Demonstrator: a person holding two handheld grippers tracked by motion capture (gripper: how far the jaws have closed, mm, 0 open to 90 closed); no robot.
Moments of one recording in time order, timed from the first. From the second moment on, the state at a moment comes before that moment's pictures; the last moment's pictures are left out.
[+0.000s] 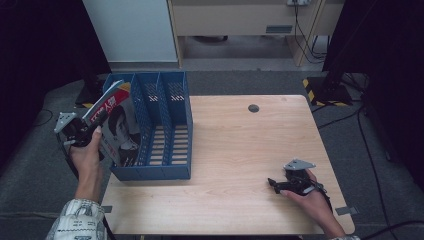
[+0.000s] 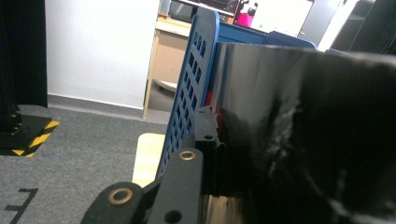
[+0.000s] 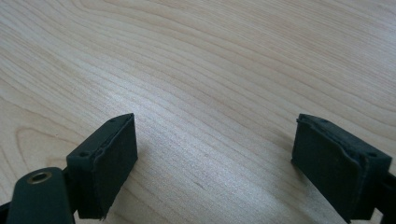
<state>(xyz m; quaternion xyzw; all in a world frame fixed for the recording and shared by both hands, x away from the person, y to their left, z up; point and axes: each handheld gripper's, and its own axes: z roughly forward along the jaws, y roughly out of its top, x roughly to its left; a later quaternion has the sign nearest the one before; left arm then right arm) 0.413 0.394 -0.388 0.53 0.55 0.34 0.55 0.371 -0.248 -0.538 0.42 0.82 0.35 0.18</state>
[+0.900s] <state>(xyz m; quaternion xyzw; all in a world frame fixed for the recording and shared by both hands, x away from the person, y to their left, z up) 0.423 0.393 -0.360 0.56 0.57 0.33 0.51 0.371 -0.248 -0.538 0.42 0.82 0.35 0.18</state>
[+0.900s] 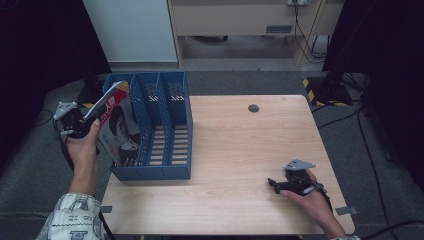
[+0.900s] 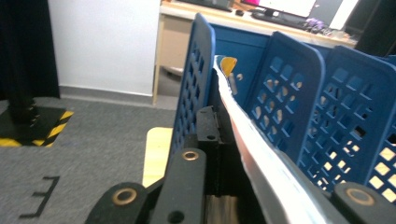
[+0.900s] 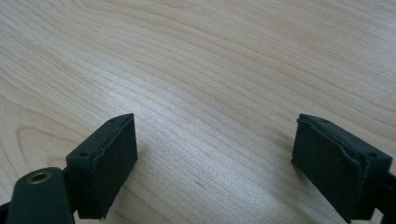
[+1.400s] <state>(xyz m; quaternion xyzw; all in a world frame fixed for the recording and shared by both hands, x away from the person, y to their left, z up) 0.413 0.394 -0.353 0.53 0.54 0.36 0.55 0.371 -0.248 -0.538 0.42 0.82 0.35 0.18</state>
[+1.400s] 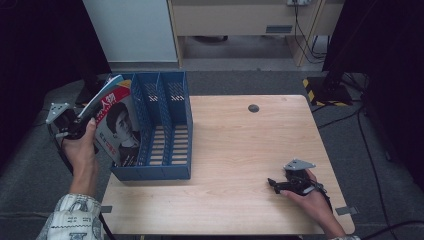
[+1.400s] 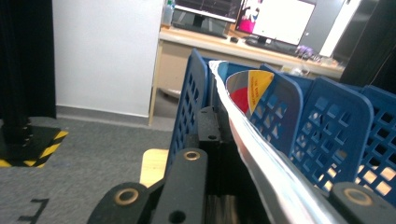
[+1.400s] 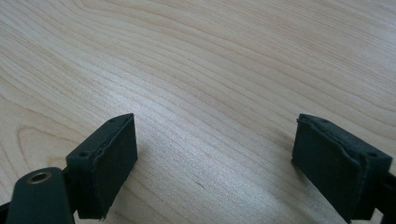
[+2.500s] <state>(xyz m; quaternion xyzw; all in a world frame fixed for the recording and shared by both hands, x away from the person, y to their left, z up) 0.413 0.391 -0.371 0.50 0.53 0.39 0.57 0.371 -0.248 -0.538 0.42 0.82 0.36 0.18</state>
